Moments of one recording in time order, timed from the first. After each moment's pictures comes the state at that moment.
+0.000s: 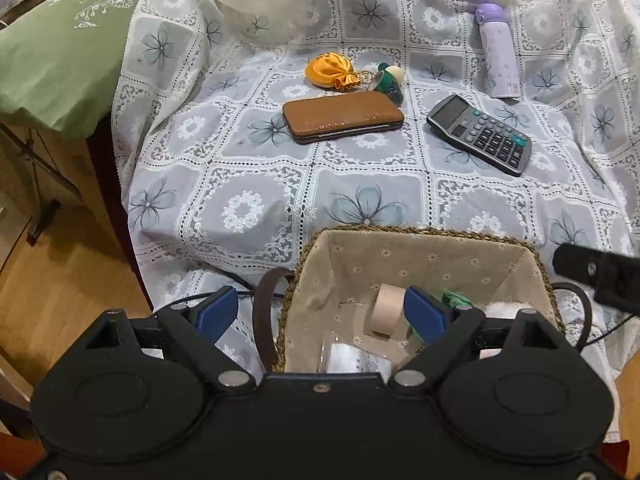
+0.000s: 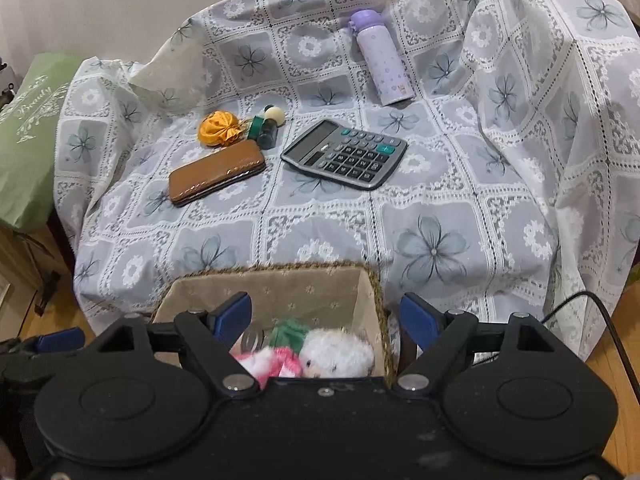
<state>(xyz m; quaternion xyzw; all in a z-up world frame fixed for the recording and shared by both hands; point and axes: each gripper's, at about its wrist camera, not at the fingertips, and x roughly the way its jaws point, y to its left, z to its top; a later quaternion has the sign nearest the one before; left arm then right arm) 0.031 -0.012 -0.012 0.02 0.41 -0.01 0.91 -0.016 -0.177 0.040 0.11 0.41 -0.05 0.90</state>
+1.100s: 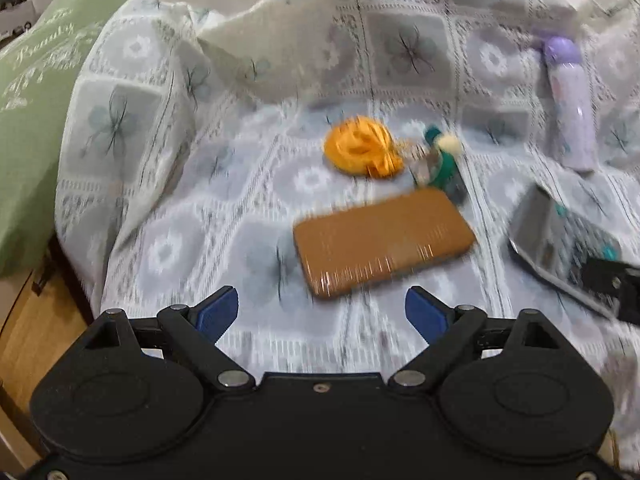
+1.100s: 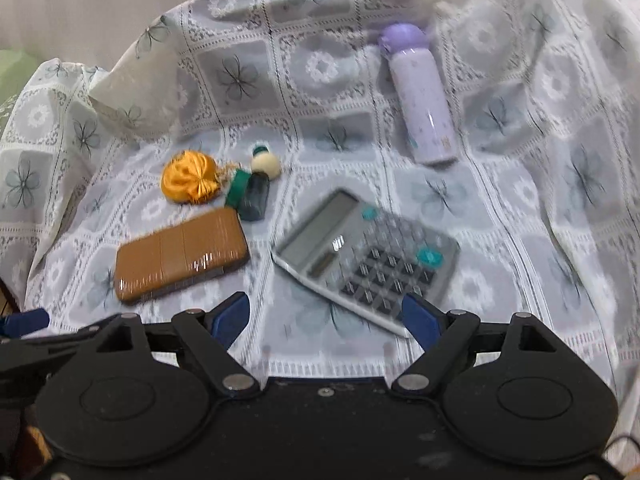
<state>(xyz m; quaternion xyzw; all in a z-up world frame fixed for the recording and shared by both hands) 0.210 -0.013 -0.010 0.05 0.37 0.01 0.93 0.177 -0.185 0.022 0.07 0.41 -0.05 0.91</state>
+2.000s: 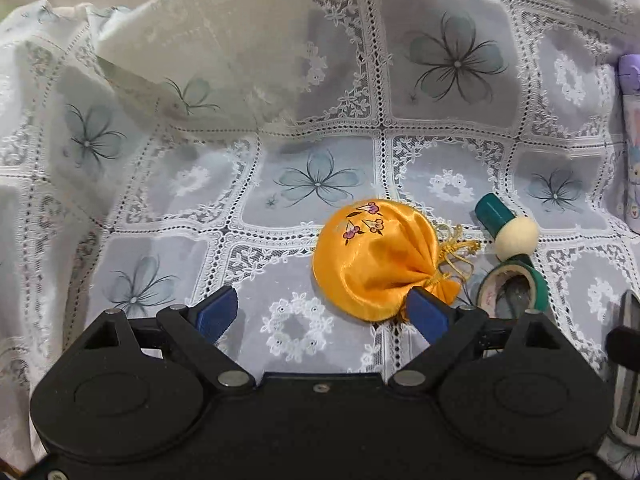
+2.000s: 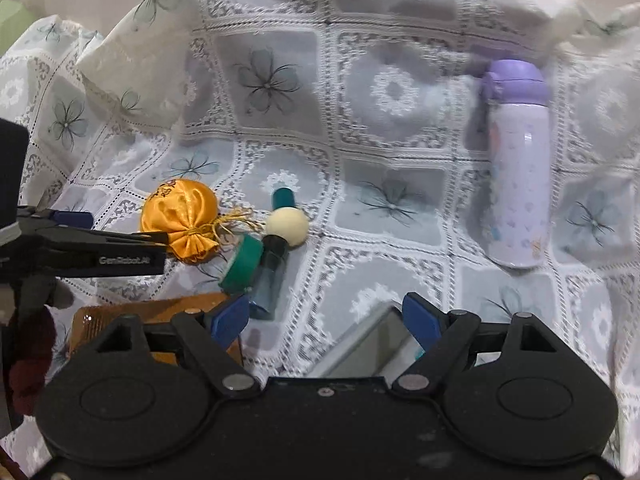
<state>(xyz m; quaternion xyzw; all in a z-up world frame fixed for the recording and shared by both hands) 0.390 -0.012 -0.040 0.07 0.39 -0.04 0.92 0.331 -0.167 -0.001 -0.01 0.43 0.01 0.90</state>
